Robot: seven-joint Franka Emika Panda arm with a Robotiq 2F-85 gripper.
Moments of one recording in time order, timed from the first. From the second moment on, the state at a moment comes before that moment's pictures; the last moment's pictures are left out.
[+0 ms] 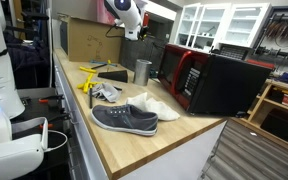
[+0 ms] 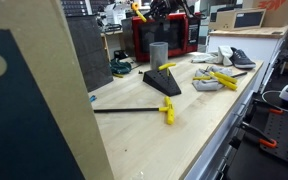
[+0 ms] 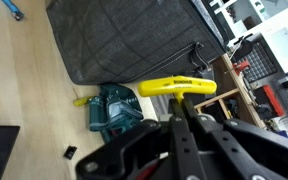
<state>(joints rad) 0.01 -0.02 0.00 -2.18 1.79 2.59 0.13</state>
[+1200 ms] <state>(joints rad) -0.07 -0.03 -0.08 -2.32 1.96 2.36 0.12</state>
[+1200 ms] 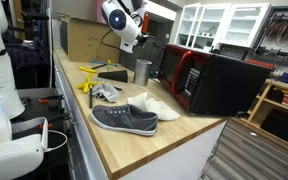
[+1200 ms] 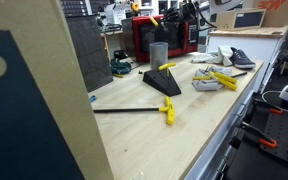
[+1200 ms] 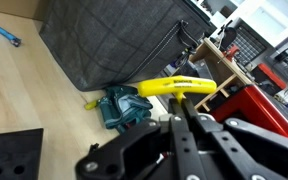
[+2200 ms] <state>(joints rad) -0.07 0.09 -0.07 -2.34 2.16 2.14 0.10</state>
